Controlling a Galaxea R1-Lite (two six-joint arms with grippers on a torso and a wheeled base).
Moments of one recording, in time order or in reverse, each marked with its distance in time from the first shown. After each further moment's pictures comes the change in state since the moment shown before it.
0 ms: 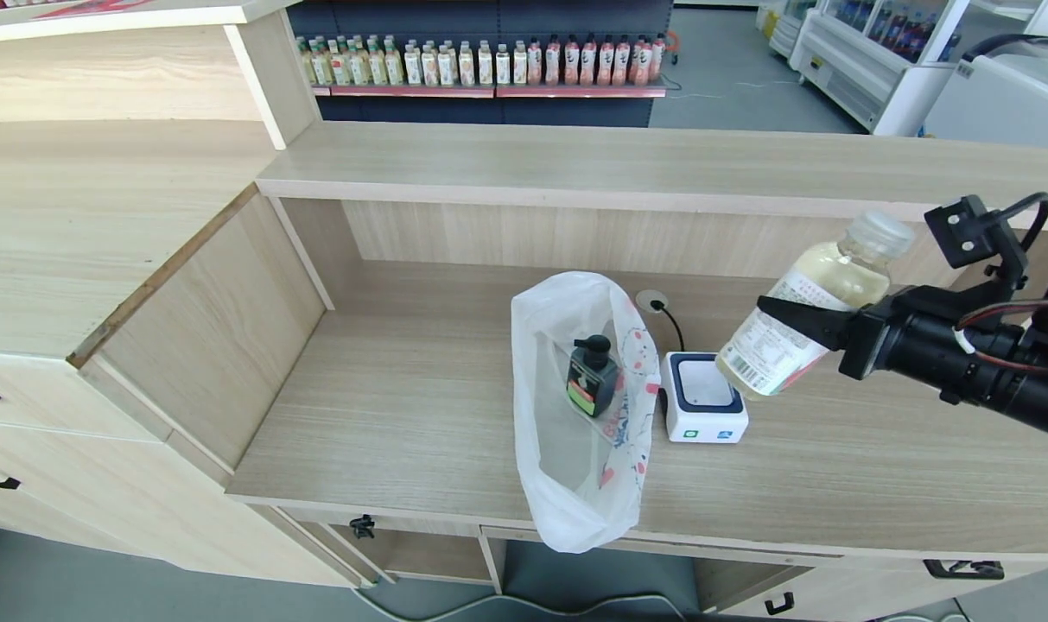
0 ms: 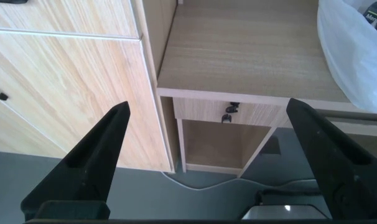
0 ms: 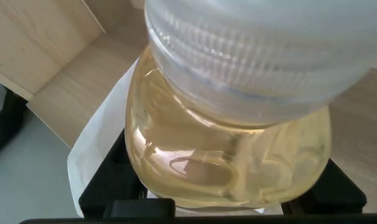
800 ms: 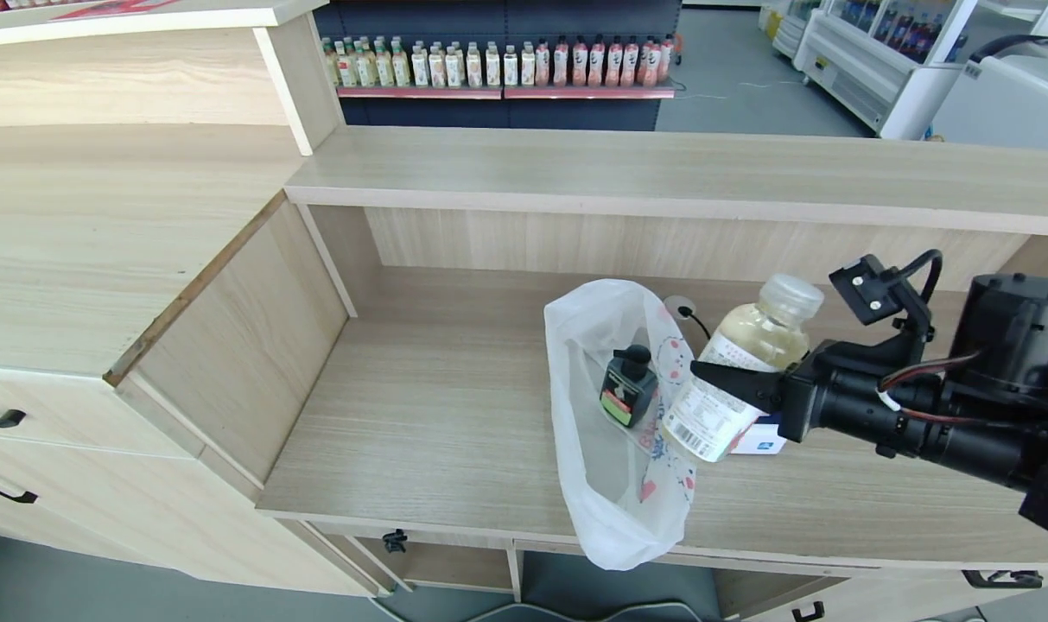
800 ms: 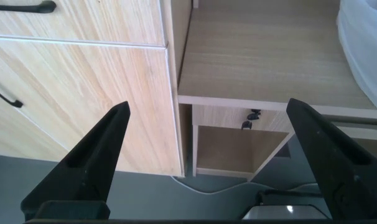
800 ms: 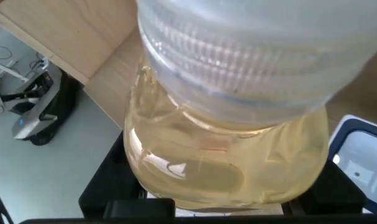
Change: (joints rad) left arm -0.001 0.000 0.000 0.000 0.000 0.001; right arm 0.153 0.071 0.070 -0.020 -0.006 0.024
